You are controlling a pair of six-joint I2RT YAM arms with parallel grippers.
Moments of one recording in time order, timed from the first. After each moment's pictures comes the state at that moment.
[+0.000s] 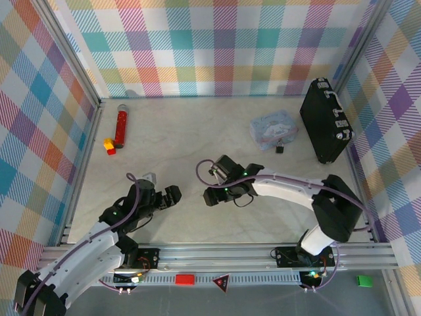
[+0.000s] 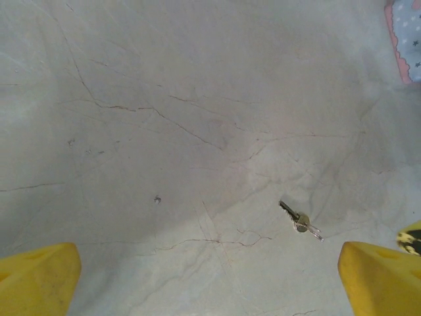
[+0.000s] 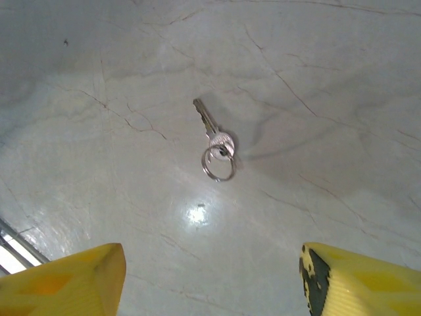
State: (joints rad) left arm -0.56 0.64 0.35 -0.44 -0.03 -0.82; right arm 0.93 1.60 1.03 -0.56 -0.18 0.51
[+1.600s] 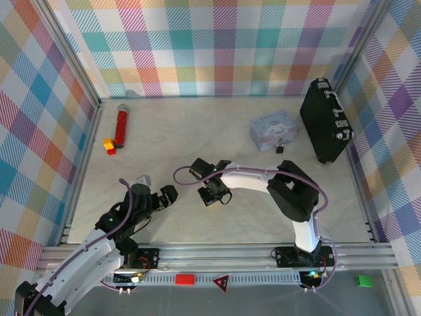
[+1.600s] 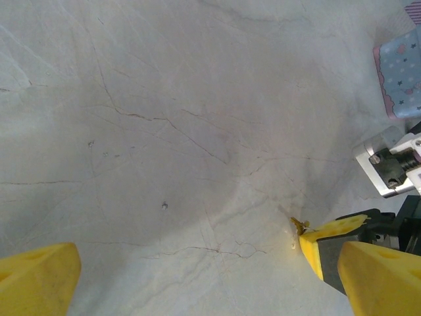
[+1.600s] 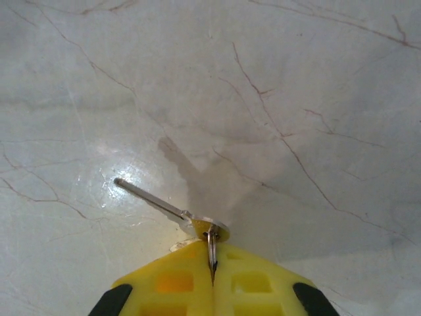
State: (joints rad) left arm -0.56 0.55 0.31 -0.45 -0.07 -0.91; right arm 0.99 1.94 1.29 -0.70 -0.01 0.42
